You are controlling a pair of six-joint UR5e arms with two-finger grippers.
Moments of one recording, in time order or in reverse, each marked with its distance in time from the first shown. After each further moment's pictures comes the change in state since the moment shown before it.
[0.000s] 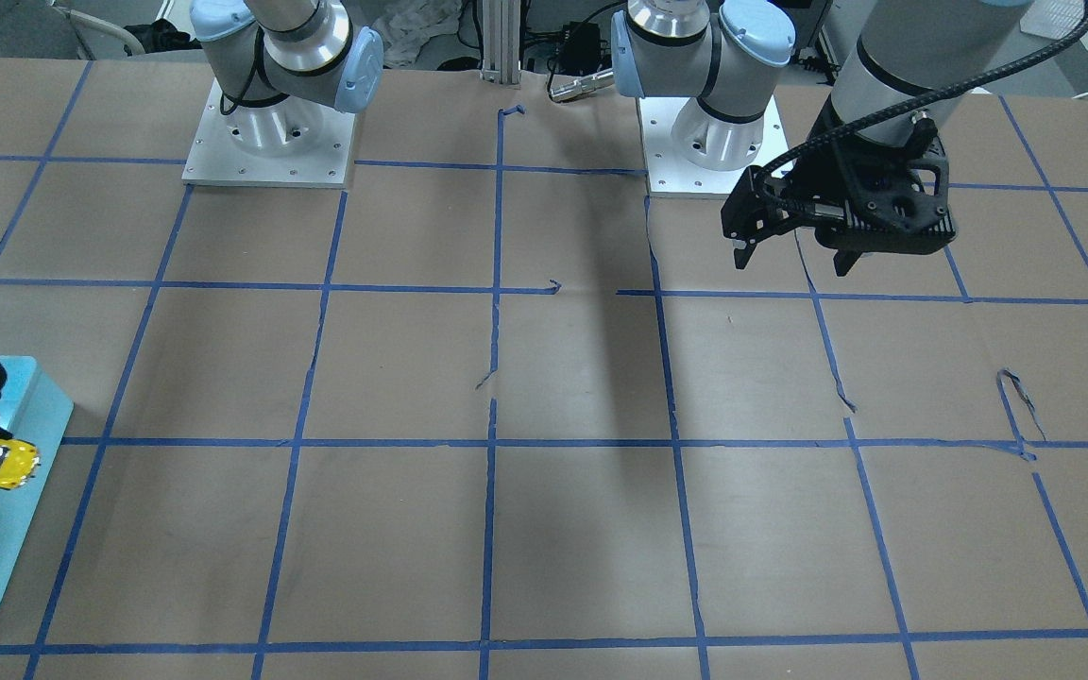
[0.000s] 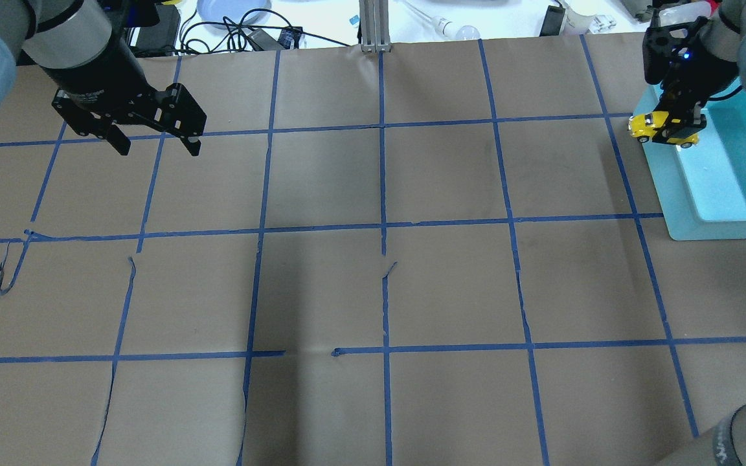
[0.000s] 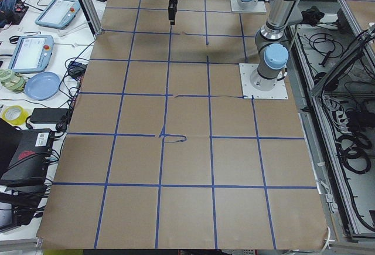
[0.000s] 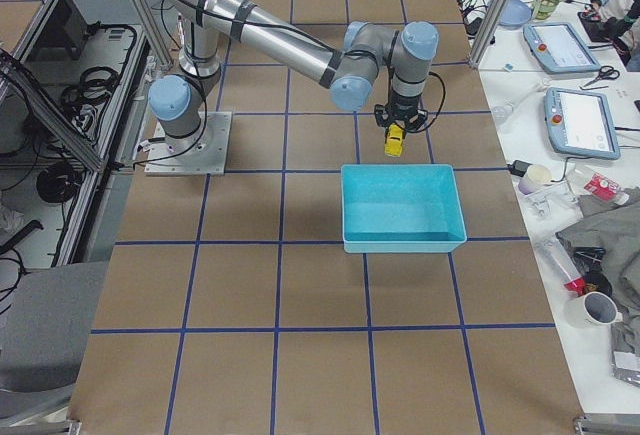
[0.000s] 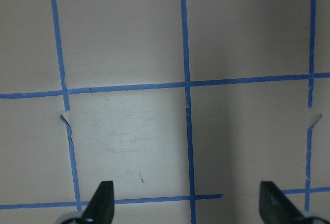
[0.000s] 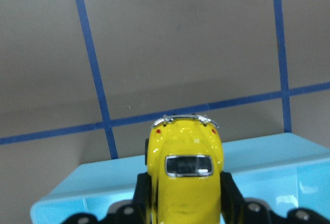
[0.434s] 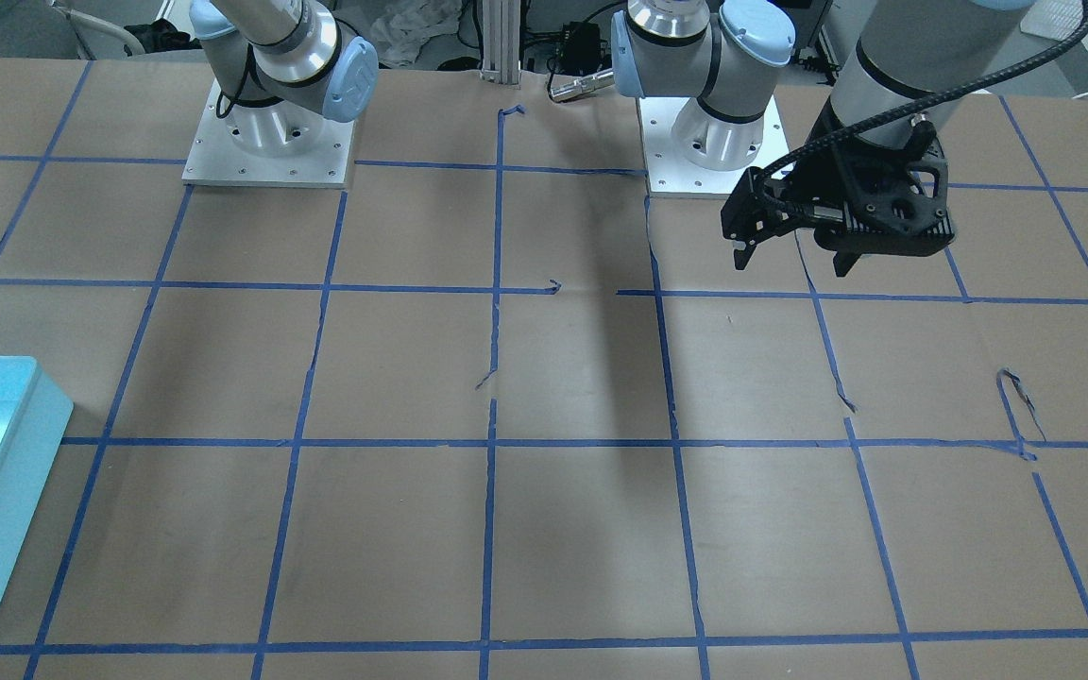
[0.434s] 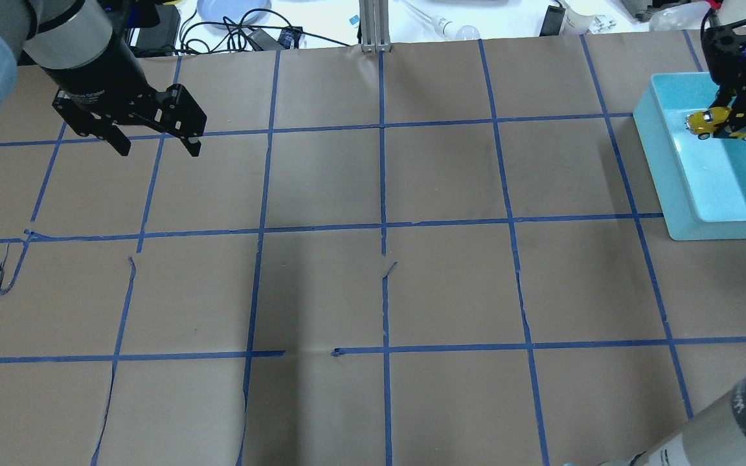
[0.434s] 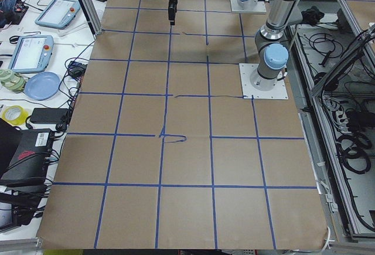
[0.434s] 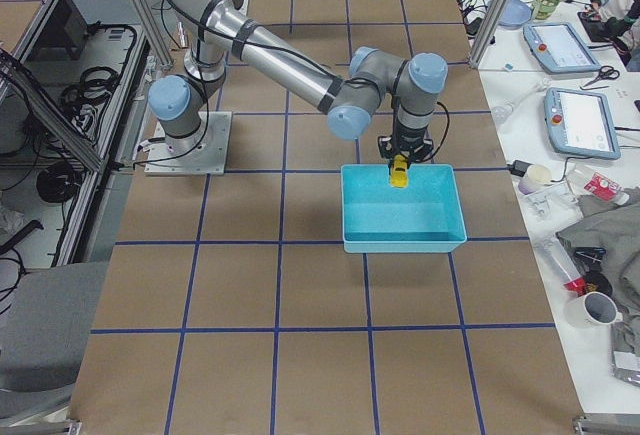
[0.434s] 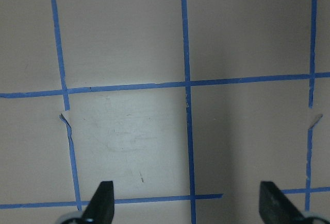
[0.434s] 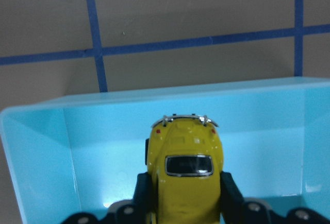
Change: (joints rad) left arm 0.000 -0.002 -0.001 -0.001 0.001 0.001; right arm -0.123 0.062 -0.029 -0.029 -0.011 -0.200
